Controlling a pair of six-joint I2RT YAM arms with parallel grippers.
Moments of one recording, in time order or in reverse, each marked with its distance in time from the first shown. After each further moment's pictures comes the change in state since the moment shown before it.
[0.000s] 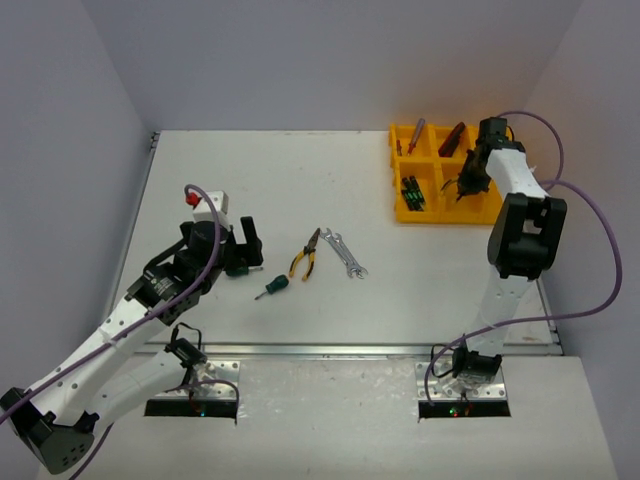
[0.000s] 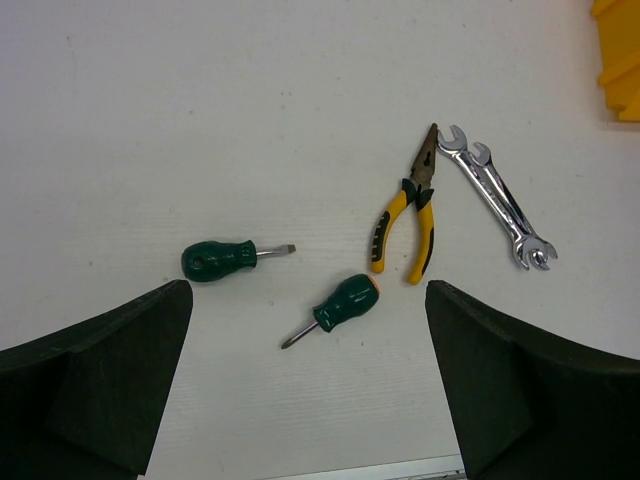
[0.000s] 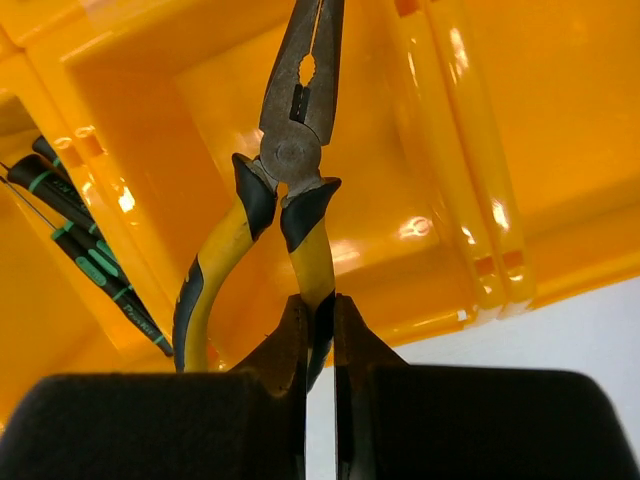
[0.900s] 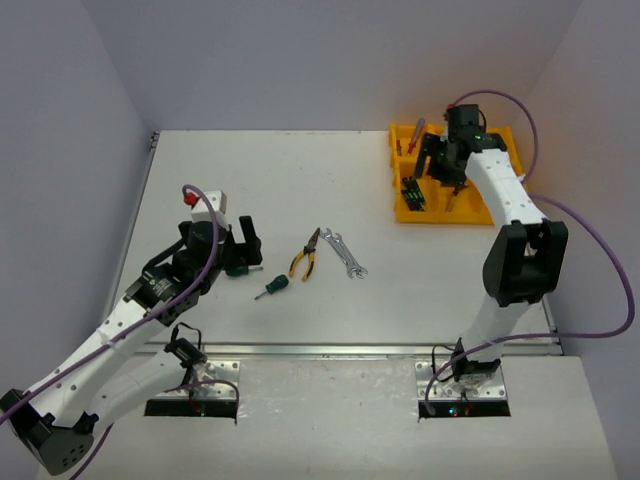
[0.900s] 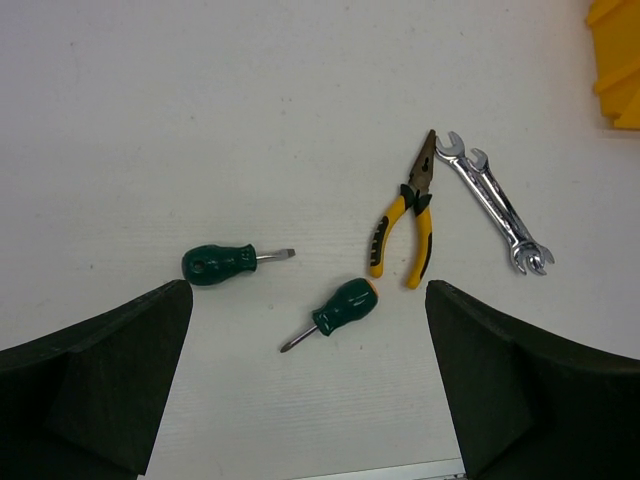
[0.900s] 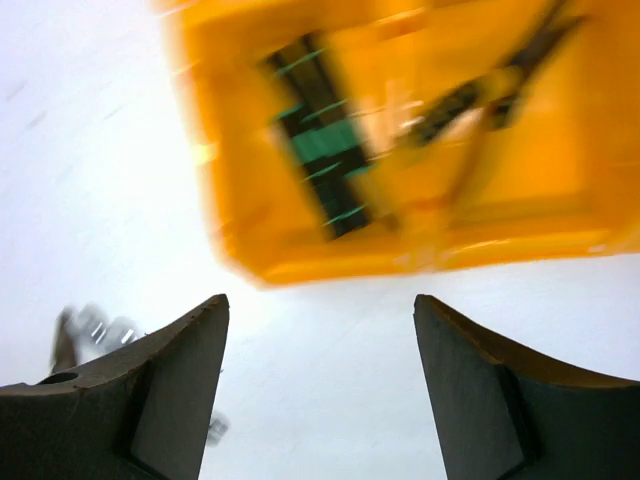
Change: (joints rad) left arm 0.000 -0.009 0.000 0.006 -0.007 0.000; right arm 0.191 -0.222 -0.039 -0.070 -0.077 0.019
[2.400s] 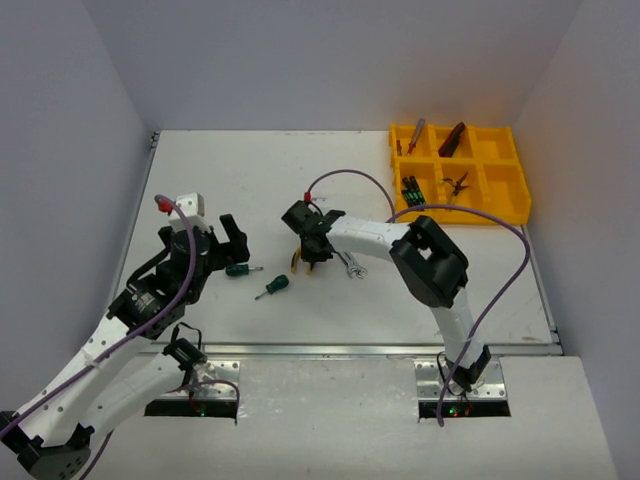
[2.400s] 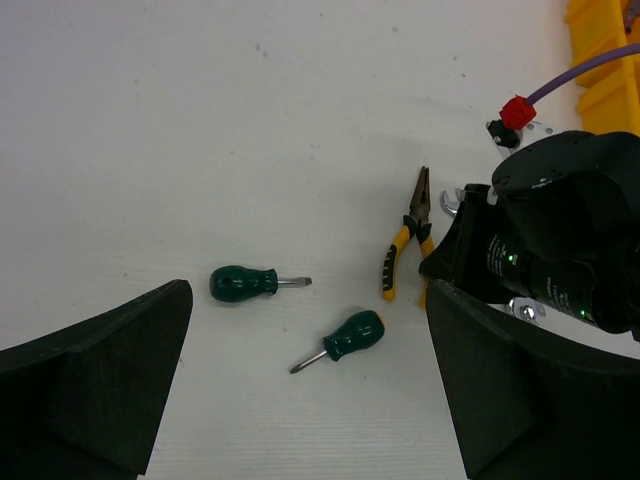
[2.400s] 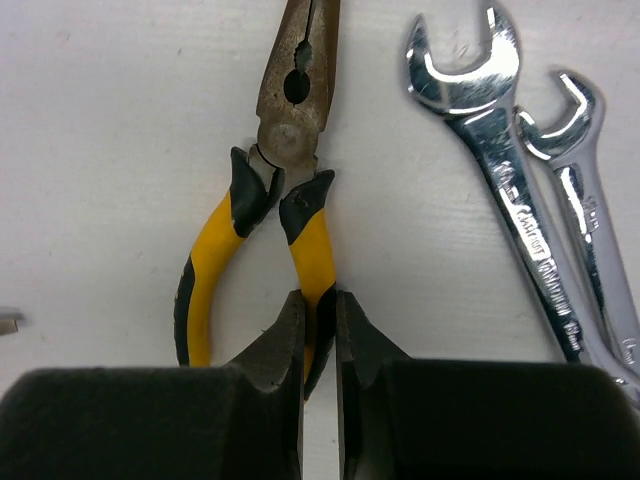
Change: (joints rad) left arm 0.000 -0.111 0.000 -0.022 -0.115 -0.038; right arm 0.823 0.277 -0.182 0.254 0.309 0.501
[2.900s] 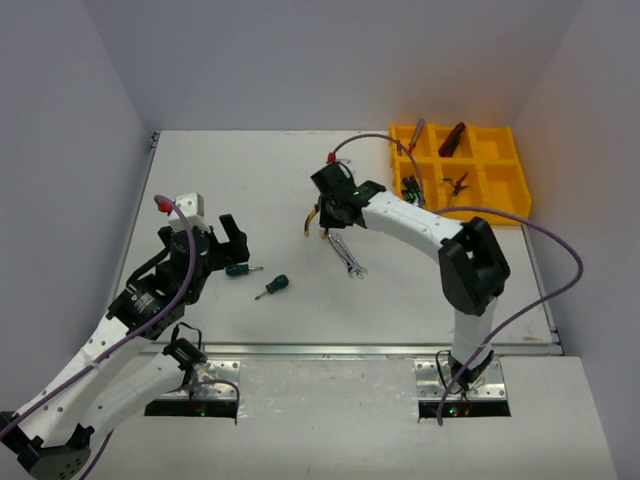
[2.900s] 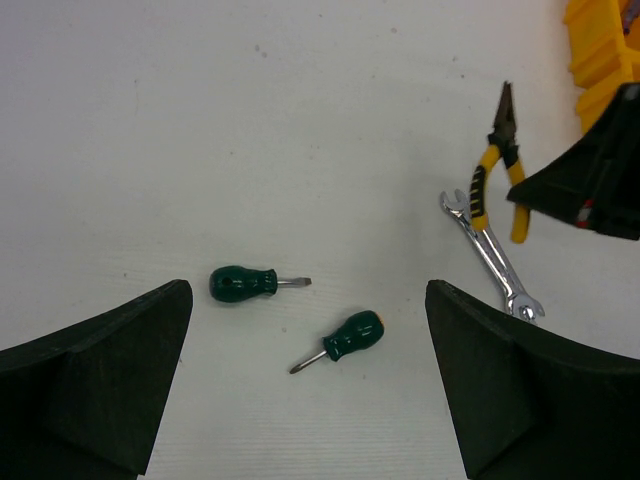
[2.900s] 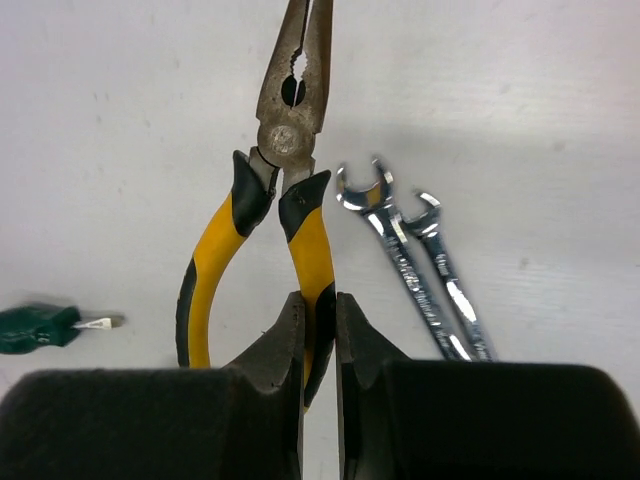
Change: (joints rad) left arm 0.000 -0.003 0.000 0.000 0.000 0.000; right arm -0.132 -0.197 0.018 -0.021 -0.038 -0.114
